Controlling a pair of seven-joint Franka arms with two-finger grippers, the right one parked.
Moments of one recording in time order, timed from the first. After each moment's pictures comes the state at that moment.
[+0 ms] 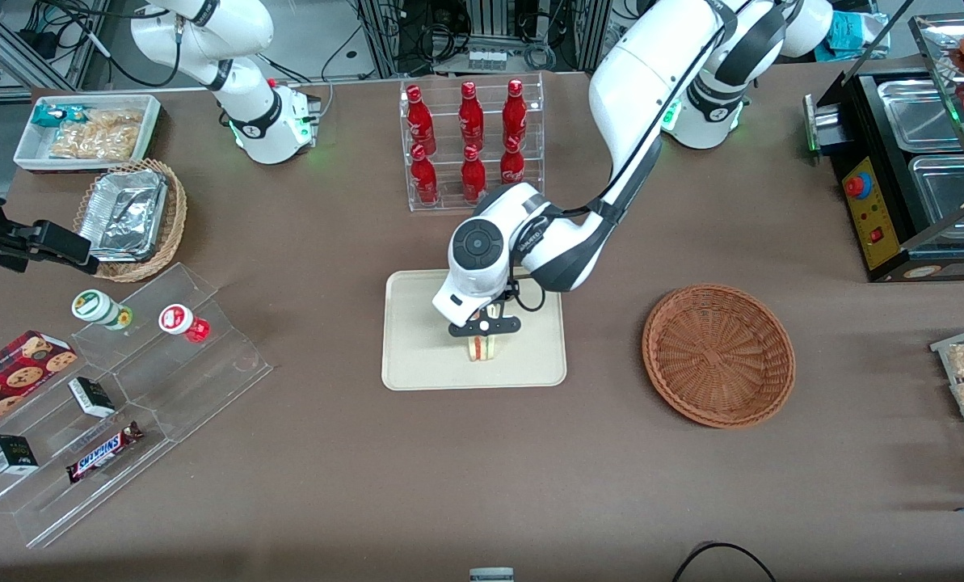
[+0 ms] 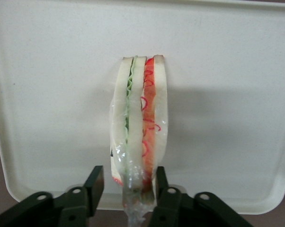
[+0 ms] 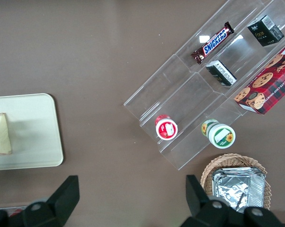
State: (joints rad) arm -0.67 0.79 -0.17 -1.33 0.00 2.04 -0.87
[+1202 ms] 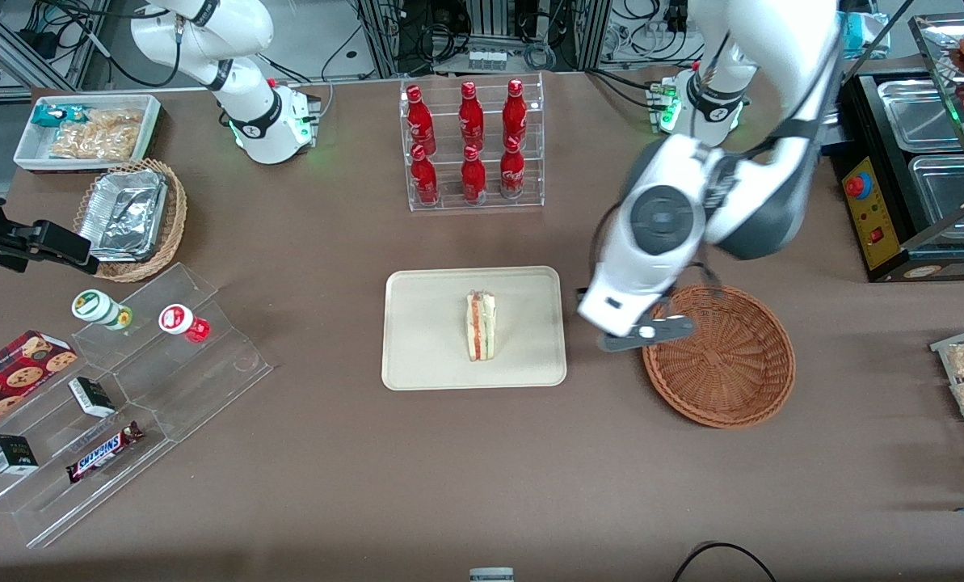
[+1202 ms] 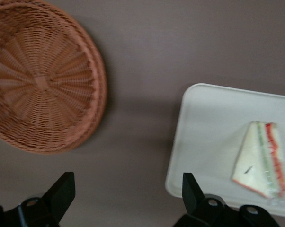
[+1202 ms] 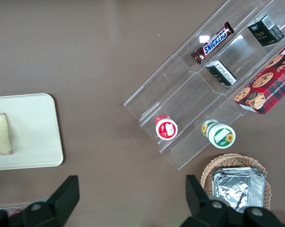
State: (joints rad) arm -0.34 0.33 -0.14 -1.60 0.05 1.81 -0.64
